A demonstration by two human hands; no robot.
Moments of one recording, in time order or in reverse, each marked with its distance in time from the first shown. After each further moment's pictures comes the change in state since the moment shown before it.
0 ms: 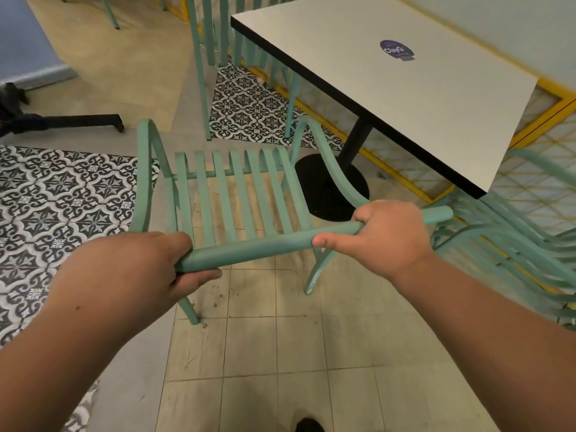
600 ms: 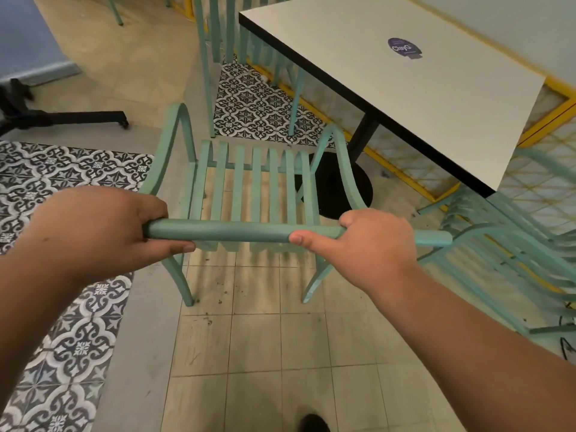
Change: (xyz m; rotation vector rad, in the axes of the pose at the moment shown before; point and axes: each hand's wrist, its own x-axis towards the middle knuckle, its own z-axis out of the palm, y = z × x) left_hand 0.020 -0.076 -0.008 -0.072 -0.005 0.054; right_hand -0.014 -0.056 0.006 -0.029 -0.008 0.091
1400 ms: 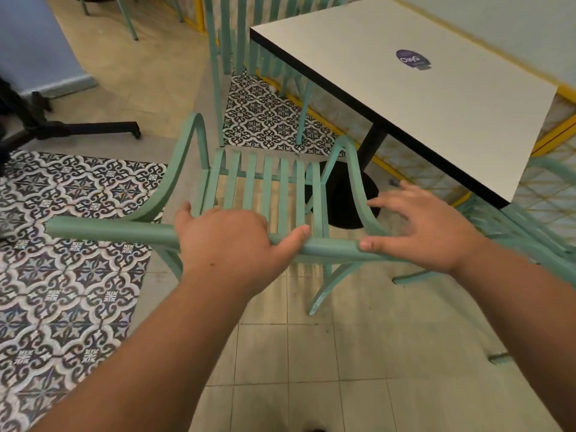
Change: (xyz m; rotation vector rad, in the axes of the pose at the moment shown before) left_hand 0.045 0.142 0.014 0.040 -0.057 -0.408; right_hand 0.034 0.072 -0.037 0.098 -0.313 -0.111
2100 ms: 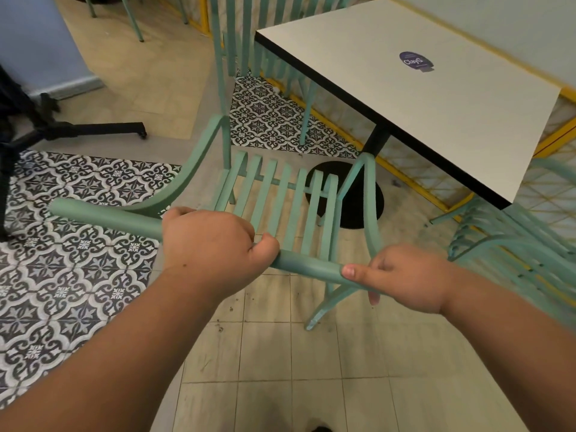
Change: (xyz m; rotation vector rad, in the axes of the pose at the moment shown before) left_hand -0.003 -0.035 0.003 0.100 0.121 0.084; right_hand -0.034 -0.034 0.024 0.189 -0.290 -0.026
